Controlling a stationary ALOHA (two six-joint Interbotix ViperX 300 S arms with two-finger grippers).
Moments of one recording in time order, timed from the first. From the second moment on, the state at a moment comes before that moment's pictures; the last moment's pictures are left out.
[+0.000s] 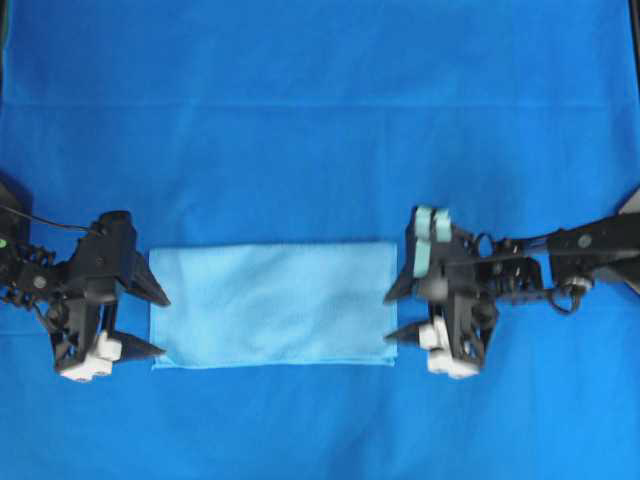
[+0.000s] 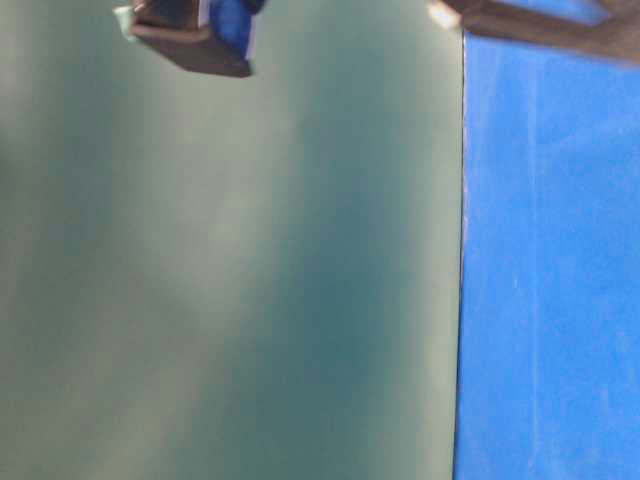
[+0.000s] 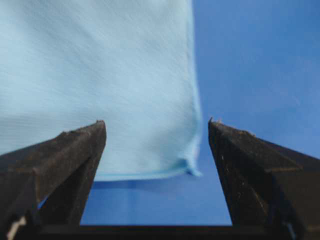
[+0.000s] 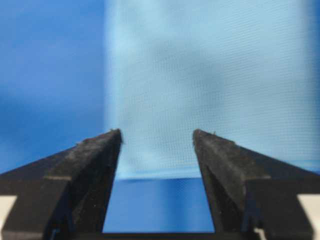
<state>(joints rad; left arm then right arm) -0.31 -0.37 1.13 -0.03 0.00 -0.42 0.16 -0.09 0.82 0.37 -0.01 0.00</state>
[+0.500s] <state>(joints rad) -0.11 -0.32 1.16 -0.03 -0.03 -0.33 -0.01 0.00 0.82 0.34 0.00 0.00</state>
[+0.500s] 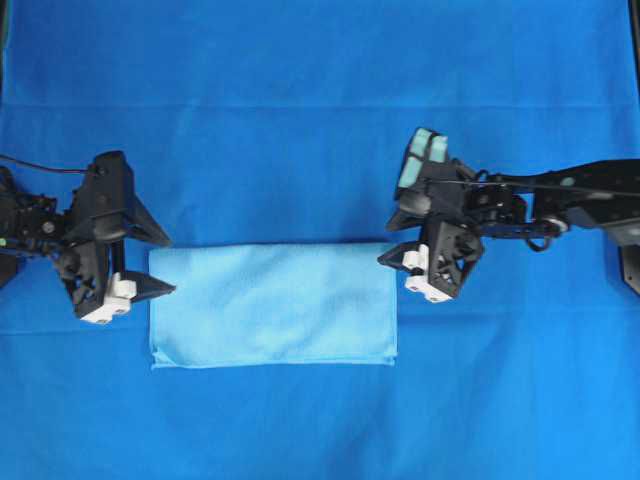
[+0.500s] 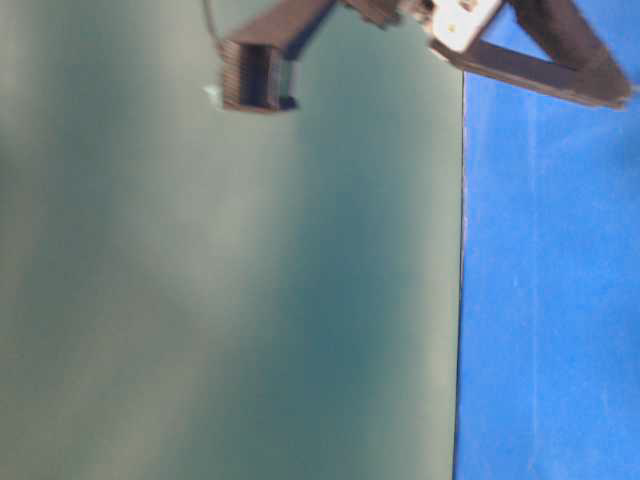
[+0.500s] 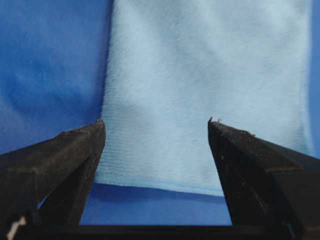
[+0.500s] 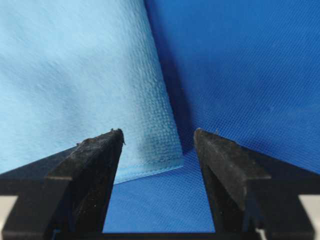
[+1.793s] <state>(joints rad) -0.07 -0.21 1.10 -0.03 0.13 -0.32 0.00 0.04 0.79 0.34 0.04 0.00</state>
